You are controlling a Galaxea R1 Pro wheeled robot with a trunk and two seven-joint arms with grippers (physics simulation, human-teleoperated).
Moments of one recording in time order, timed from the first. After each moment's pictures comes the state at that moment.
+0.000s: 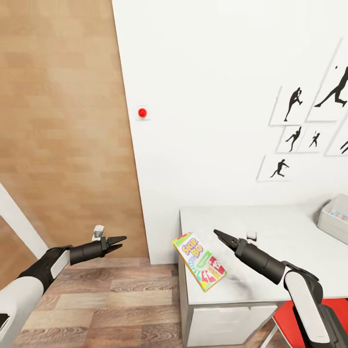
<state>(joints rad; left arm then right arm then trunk) -0.83 0.31 -0.06 -0.36 0.44 0.61 -1.19 -0.27 -0.09 -0.16 -1.57 -0.84 0.86 0.60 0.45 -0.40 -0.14</state>
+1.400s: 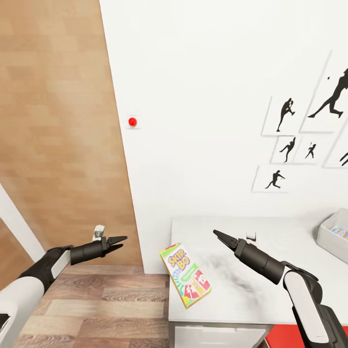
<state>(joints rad) -0.83 0.30 -0.06 -0.36 0.45 0.61 -1.19 -0.27 -0.09 -0.16 -1.57 -0.84 0.86 0.61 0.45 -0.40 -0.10</state>
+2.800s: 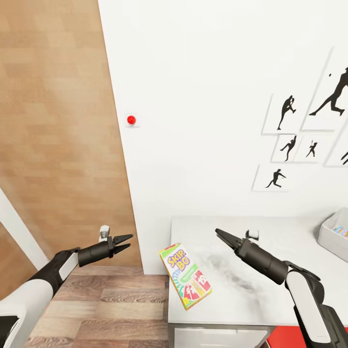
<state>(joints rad) -0.82 0.25 -0.02 -0.36 0.50 0.63 -1.19 -0.27 -0.09 -0.17 -1.58 -0.84 0.87 0.74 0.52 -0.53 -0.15</state>
